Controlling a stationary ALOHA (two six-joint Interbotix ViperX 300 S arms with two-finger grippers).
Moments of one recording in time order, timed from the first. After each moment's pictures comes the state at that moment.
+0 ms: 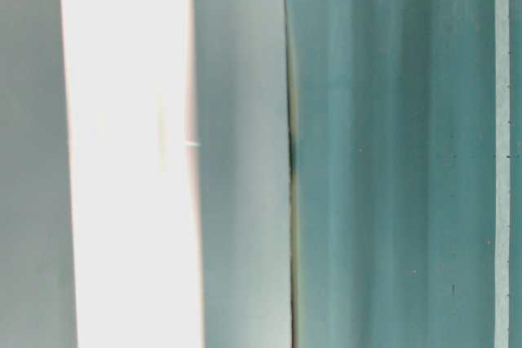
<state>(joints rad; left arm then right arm) 0.01 -0.40 0.58 0.02 0.92 -0.03 0.03 -0.36 0.51 0.02 1.19 0.13</state>
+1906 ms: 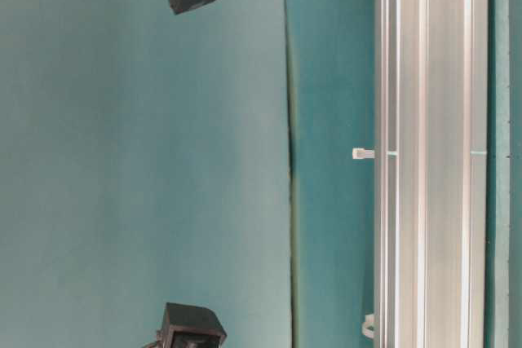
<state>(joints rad) 0.01 -0.07 0.89 0.03 0.31 -0.09 0.04 -0.08 0.81 0.01 0.62 0.13</state>
